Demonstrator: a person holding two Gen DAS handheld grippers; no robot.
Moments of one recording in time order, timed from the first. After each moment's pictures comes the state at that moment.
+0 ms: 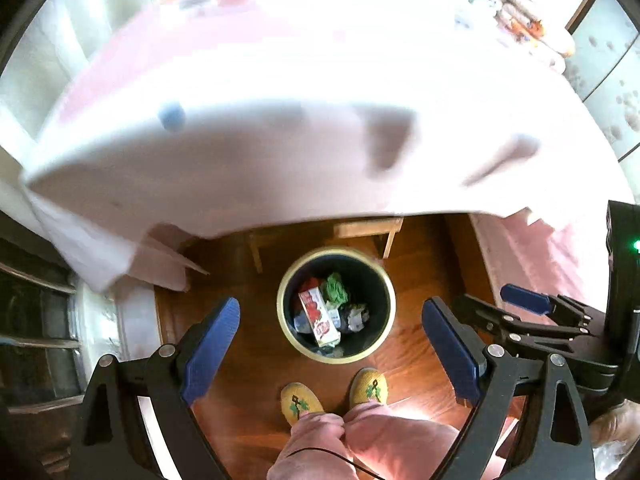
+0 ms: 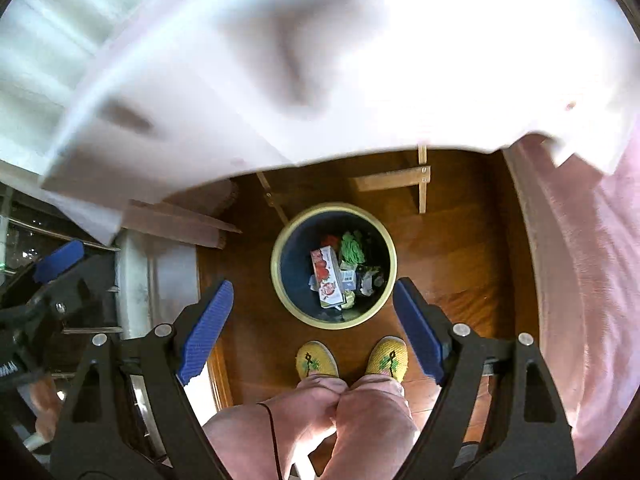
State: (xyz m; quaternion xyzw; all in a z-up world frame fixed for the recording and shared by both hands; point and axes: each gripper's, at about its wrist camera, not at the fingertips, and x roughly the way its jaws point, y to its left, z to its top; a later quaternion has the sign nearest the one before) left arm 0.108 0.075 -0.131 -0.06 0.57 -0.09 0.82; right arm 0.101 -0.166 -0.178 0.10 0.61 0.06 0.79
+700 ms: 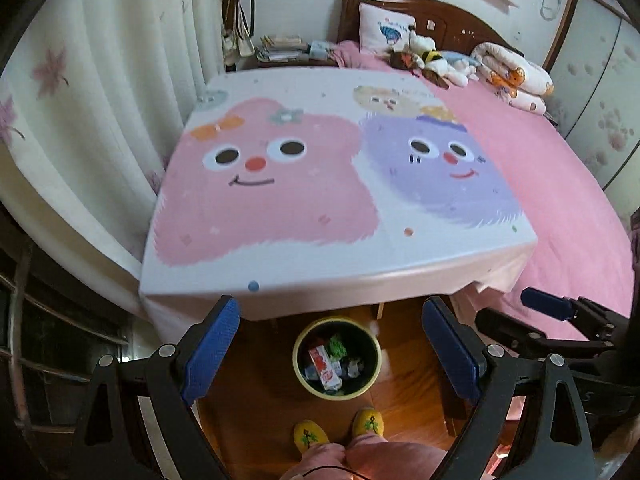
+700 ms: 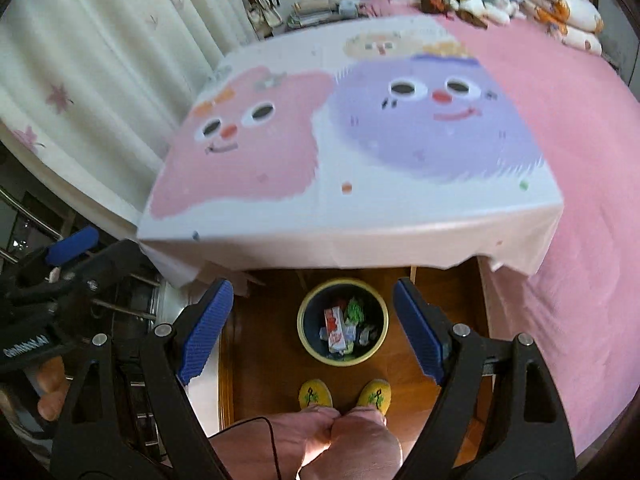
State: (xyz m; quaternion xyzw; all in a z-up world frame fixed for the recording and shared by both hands) left arm 0.094 0.098 0.105 -0.04 0.48 -0.08 0.87; right arm 0.093 -0.139 0.060 0.05 0.51 0.08 0.85
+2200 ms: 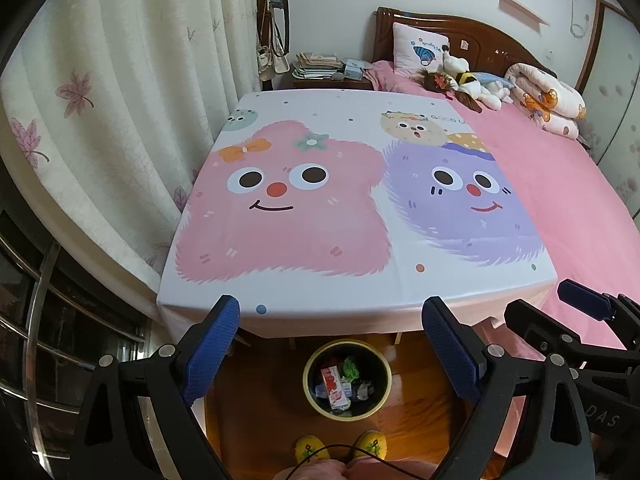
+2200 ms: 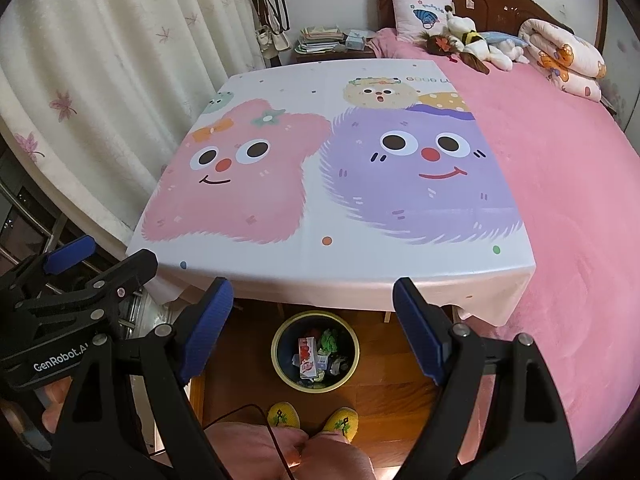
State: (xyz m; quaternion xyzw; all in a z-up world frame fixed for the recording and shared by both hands) left arm 0.107 0.072 0.114 -0.05 0.46 -0.01 0.89; right arm 0.115 -0.144 0.084 0.00 0.48 0.07 0.88
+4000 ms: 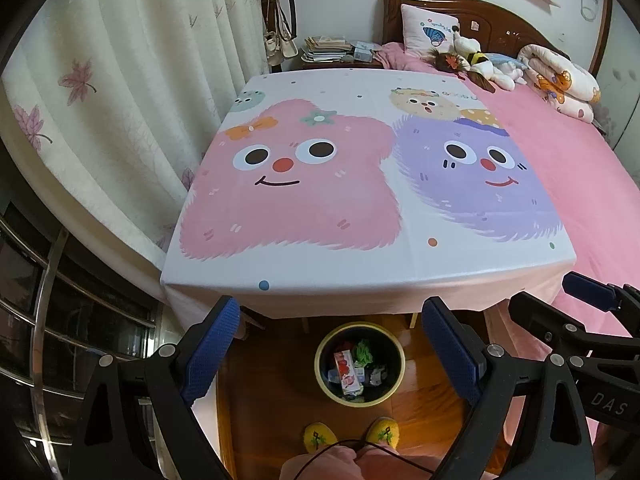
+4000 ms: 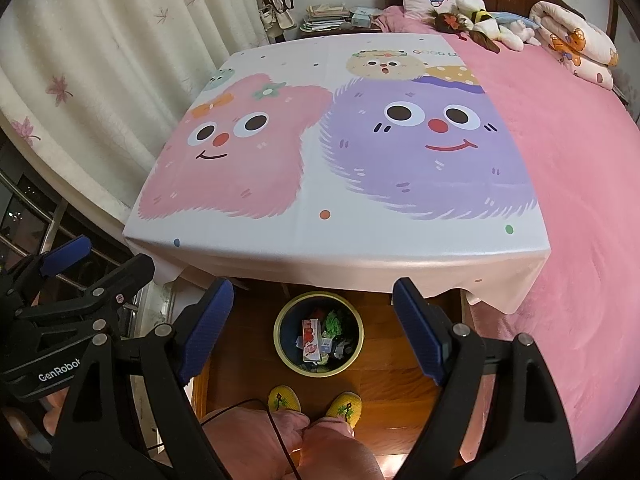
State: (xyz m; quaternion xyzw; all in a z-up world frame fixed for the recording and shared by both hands) left arm 0.104 0.075 0.081 -0.02 0.48 0.00 0.88; right arm 0.119 -0.151 0.052 0.02 0.51 0.09 0.86
